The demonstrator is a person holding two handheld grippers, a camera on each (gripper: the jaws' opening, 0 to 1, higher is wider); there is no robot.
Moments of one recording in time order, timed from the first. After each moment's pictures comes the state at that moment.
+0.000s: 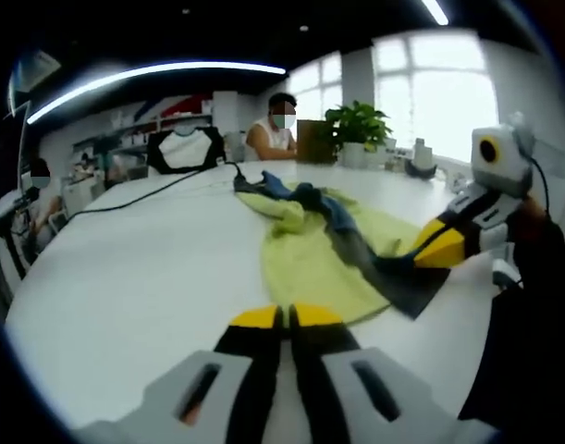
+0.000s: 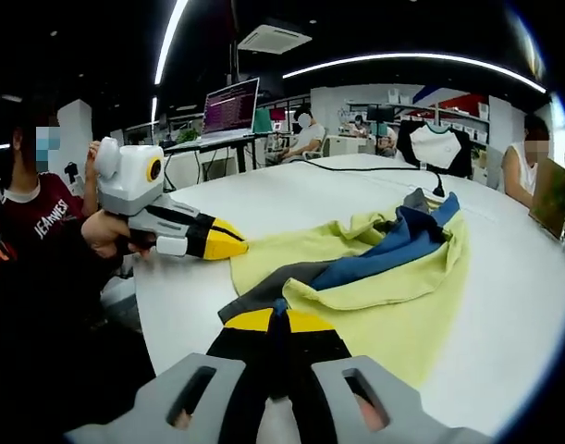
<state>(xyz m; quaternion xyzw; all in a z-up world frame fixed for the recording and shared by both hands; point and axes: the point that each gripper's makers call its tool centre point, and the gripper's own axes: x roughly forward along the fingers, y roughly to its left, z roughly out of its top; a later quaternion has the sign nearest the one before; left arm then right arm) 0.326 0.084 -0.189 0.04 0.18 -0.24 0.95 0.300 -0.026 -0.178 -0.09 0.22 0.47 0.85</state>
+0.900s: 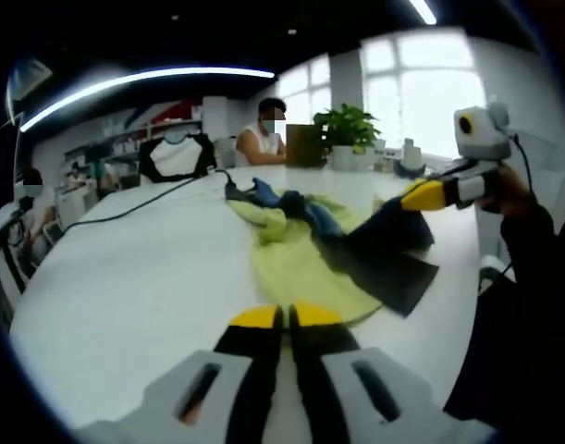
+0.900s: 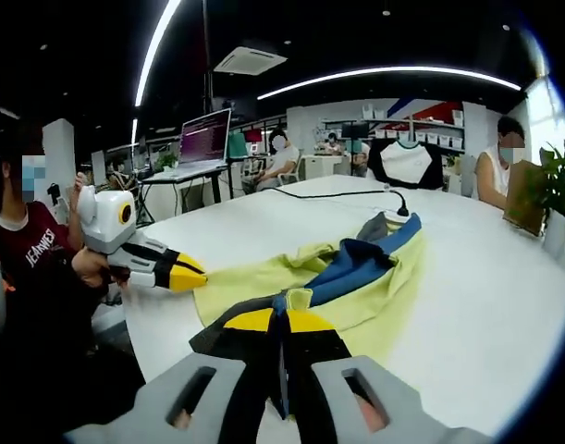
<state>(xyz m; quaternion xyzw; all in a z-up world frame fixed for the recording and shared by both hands) 0.319 0.081 -0.177 0.05 0.17 -0.26 0.95 0.332 -0.069 -0.127 -0.06 0.17 0.42 0.89</state>
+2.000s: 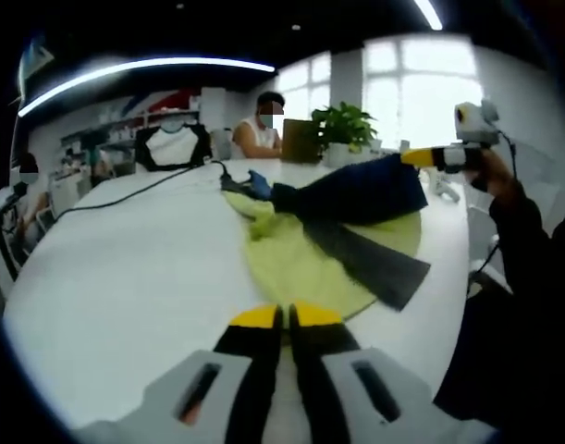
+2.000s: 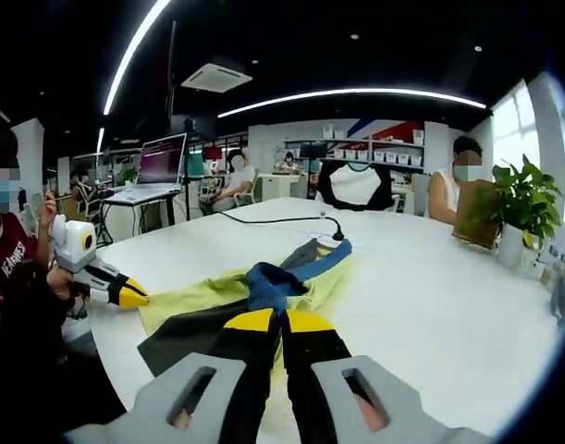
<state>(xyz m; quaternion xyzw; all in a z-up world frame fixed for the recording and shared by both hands) 0.310 0.083 -0.180 0.03 0.18 -0.28 0.94 0.364 -0.145 -0.085 -0.06 0.13 0.33 0.93</state>
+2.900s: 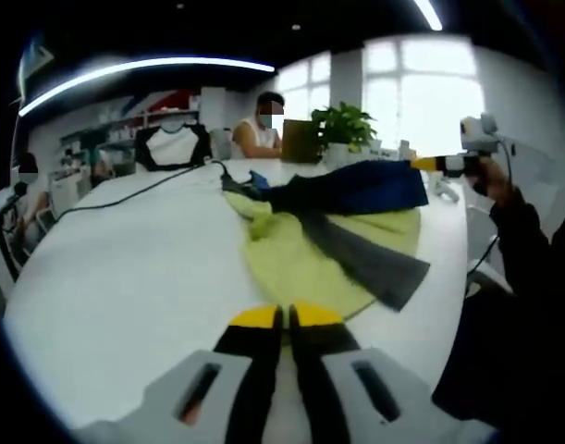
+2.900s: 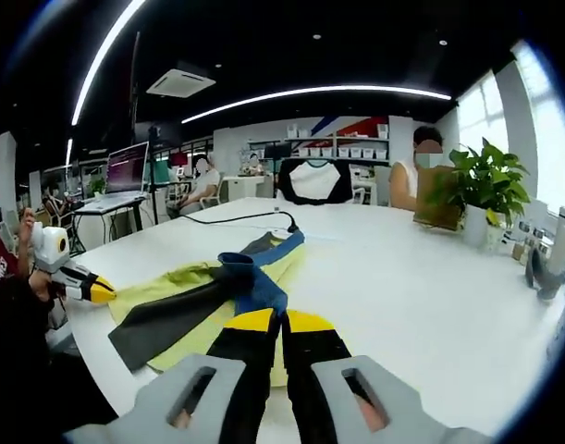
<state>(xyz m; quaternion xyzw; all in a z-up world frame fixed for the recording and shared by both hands) 0.308 0.084 -0.179 0.03 0.19 -0.27 0.94 0.371 -0.210 -0.095 -0.04 0.14 0.26 0.96</state>
